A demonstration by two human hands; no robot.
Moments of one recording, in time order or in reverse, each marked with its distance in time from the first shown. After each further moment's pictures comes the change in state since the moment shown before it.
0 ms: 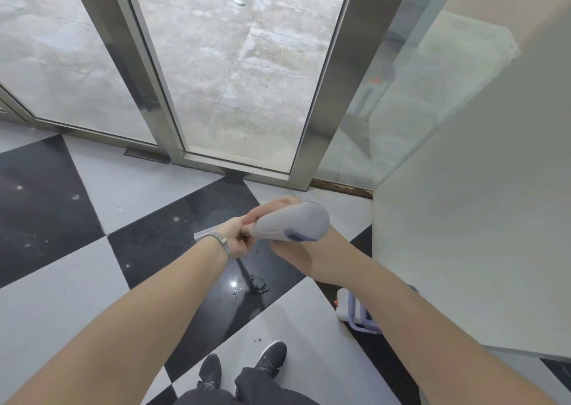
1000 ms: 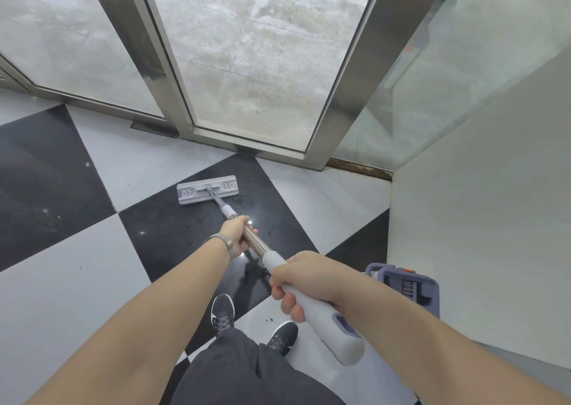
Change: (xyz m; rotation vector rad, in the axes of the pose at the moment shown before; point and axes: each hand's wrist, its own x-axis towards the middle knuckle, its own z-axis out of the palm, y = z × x) left_hand 0.052 0.011 -0.042 0.004 0.270 0.073; right_hand 0.056 0.040 0.030 0.638 -0.213 1.017
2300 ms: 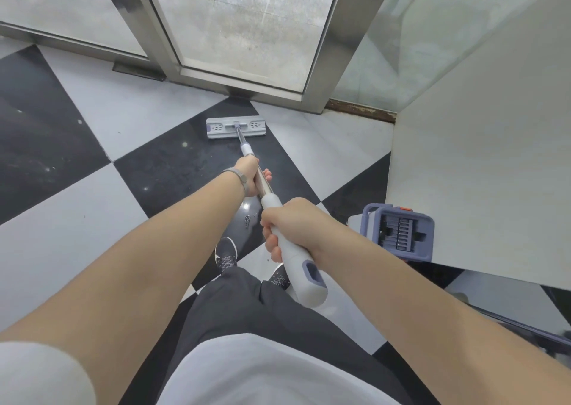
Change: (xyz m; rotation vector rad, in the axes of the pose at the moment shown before) left_hand -0.008 -0.031 0.032 0.161 -0.062 -0.106; right_hand 0.024 0.055 0.007 0.162 0.121 -0.079
